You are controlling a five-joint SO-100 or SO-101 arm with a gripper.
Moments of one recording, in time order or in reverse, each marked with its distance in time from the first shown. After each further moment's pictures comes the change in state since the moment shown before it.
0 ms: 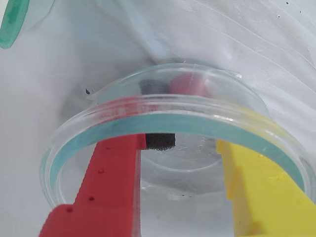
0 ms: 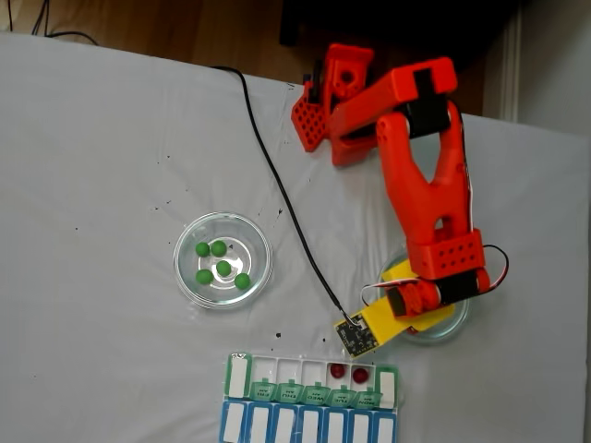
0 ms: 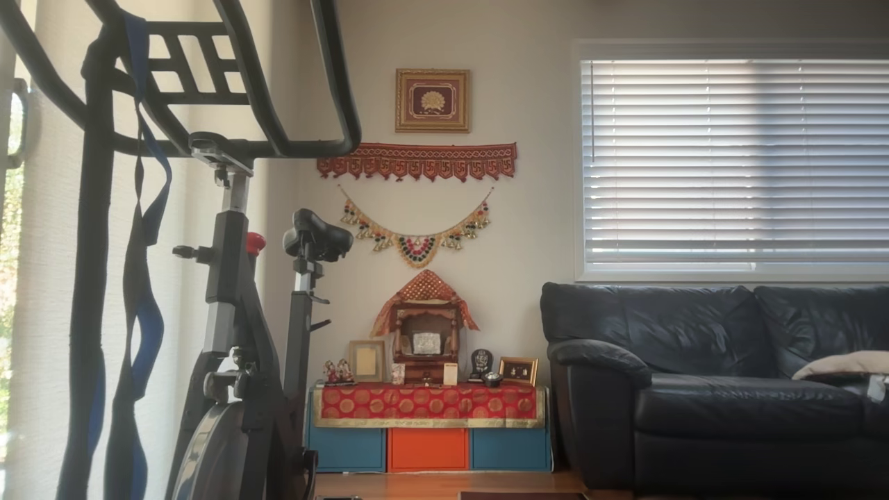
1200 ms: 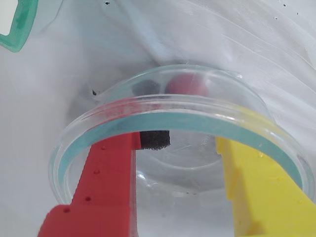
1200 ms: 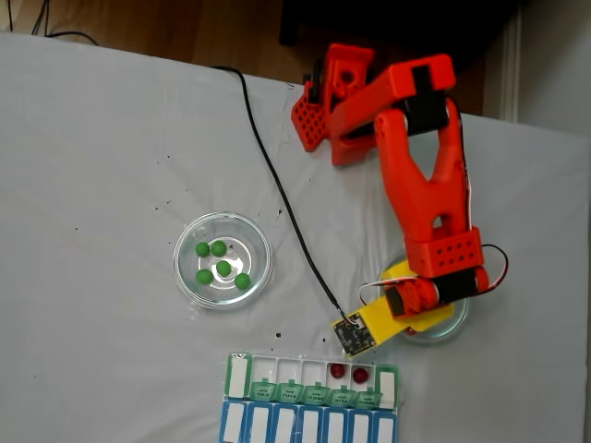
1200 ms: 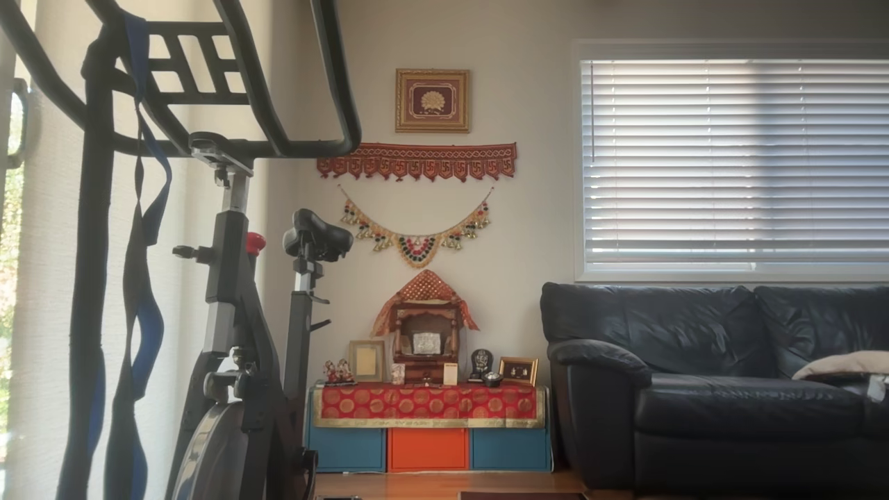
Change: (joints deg) arm 0.9 1.1 0.0 0.1 0.7
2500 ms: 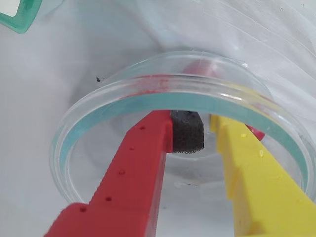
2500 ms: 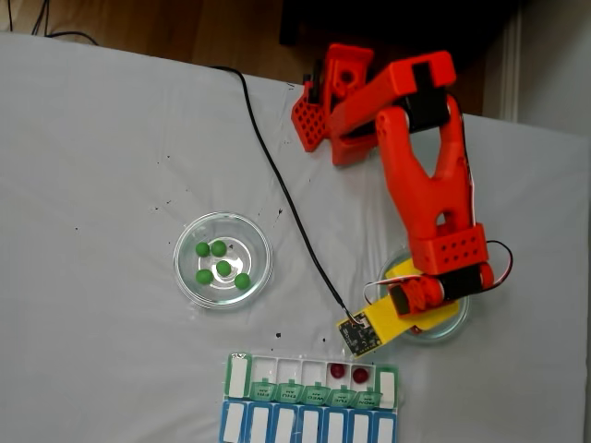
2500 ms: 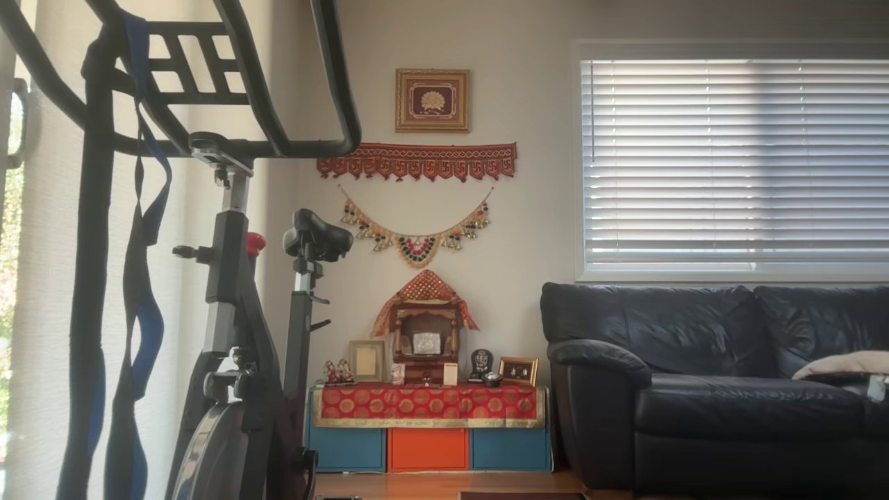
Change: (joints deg) arm 0.4 0.1 0.0 -0.4 0.0
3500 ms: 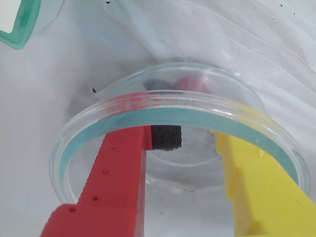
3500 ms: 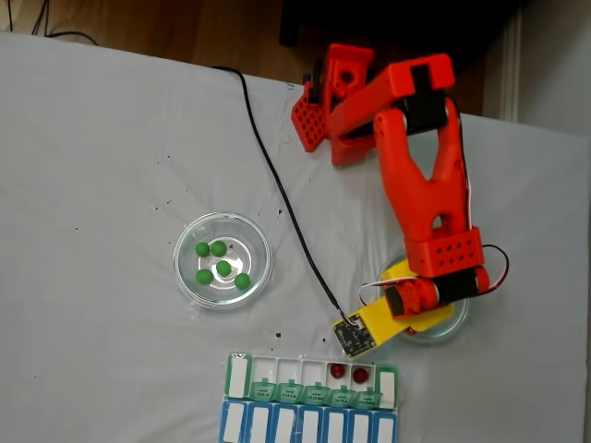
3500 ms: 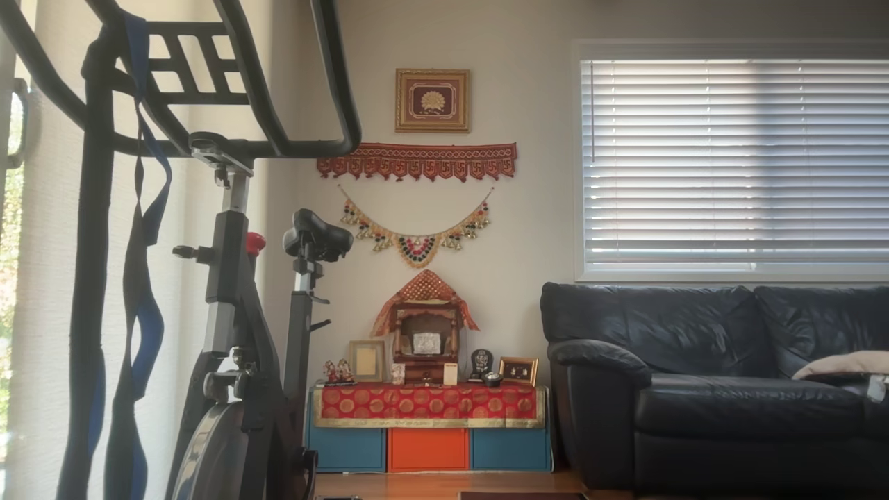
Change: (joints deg) arm 0.4 -0.1 -0.7 1.8 -0.9
